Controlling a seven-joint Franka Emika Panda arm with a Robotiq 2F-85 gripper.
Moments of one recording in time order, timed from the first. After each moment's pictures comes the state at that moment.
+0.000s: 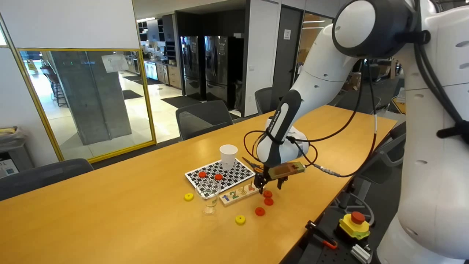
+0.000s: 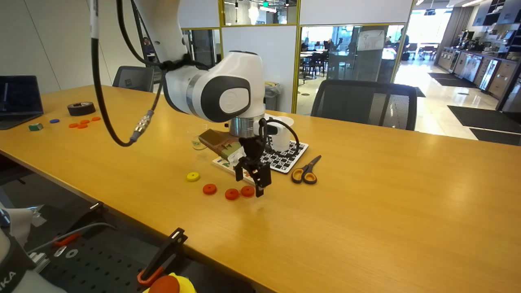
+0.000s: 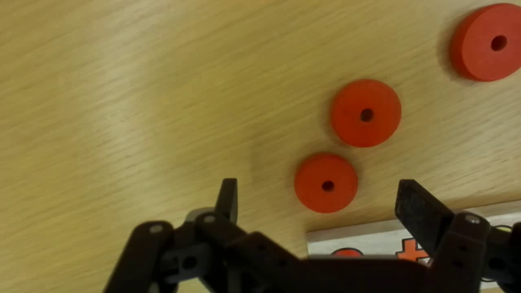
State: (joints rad) arm -0.20 0.35 -0.13 -2.50 0.03 2.86 0.12
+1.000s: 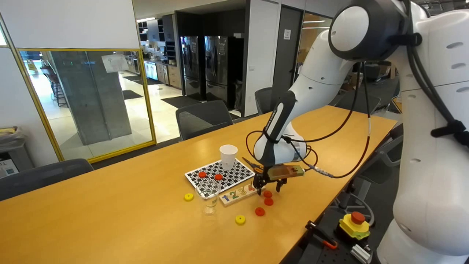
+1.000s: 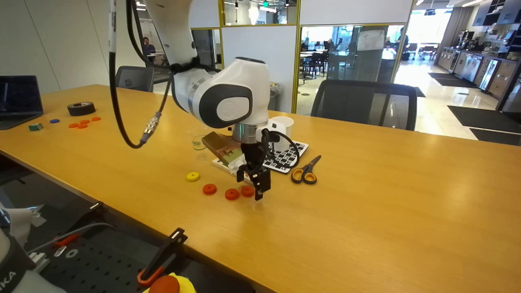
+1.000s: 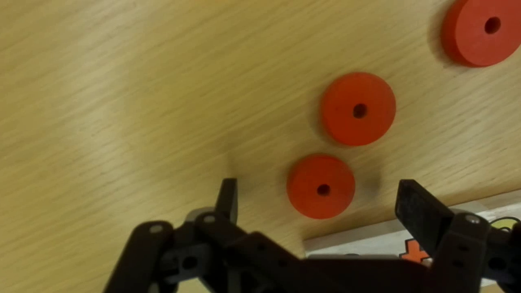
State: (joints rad) arm -0.27 0.39 -0.06 -2.48 0.18 2.88 0.02
